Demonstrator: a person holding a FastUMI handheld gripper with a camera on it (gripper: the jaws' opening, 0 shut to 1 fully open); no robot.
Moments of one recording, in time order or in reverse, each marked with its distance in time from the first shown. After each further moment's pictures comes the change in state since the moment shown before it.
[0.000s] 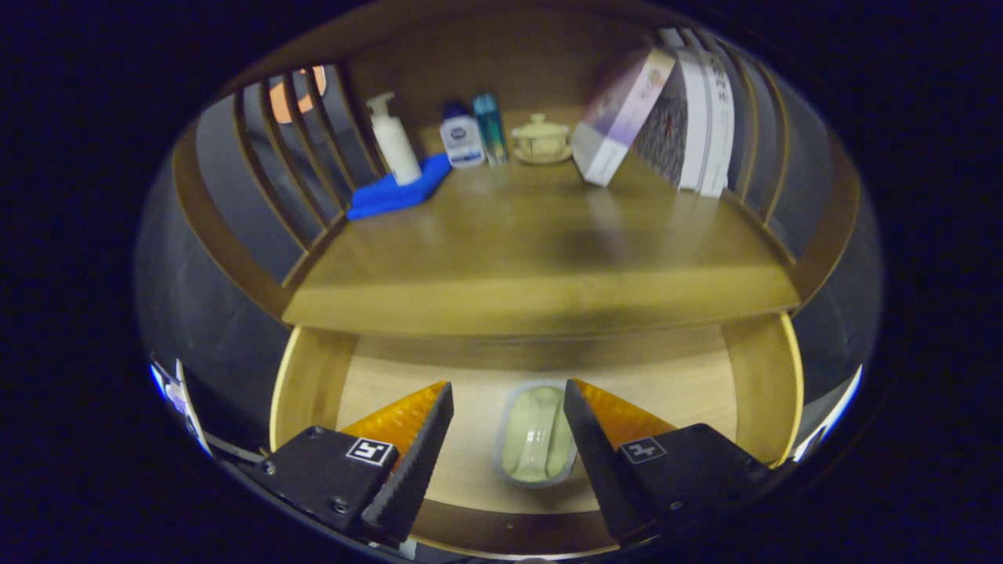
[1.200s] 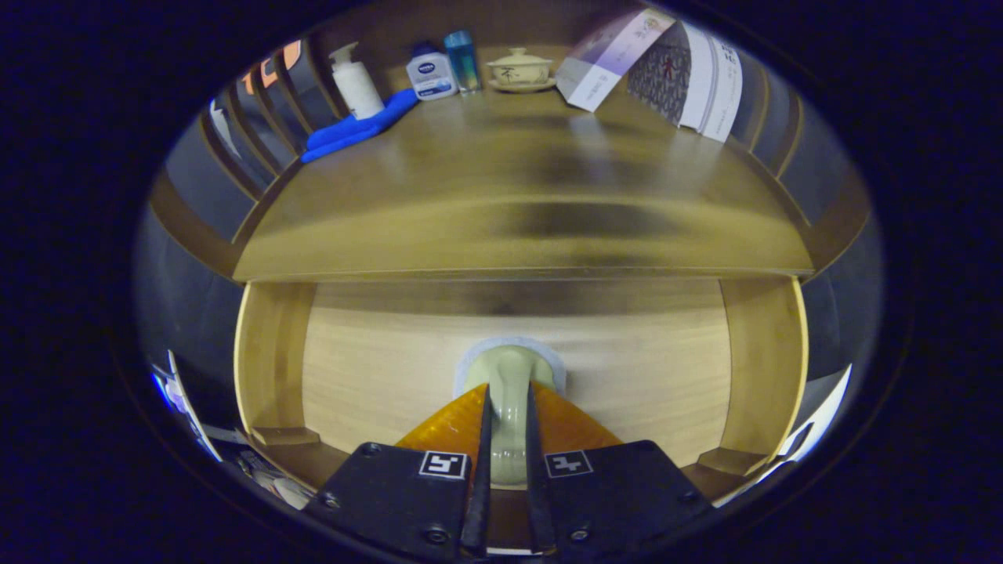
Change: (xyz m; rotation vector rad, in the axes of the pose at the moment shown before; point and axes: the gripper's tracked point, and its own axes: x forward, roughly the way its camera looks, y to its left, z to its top) arm -0.005 -0.022 -0.025 -0.016 0.187 -0.049
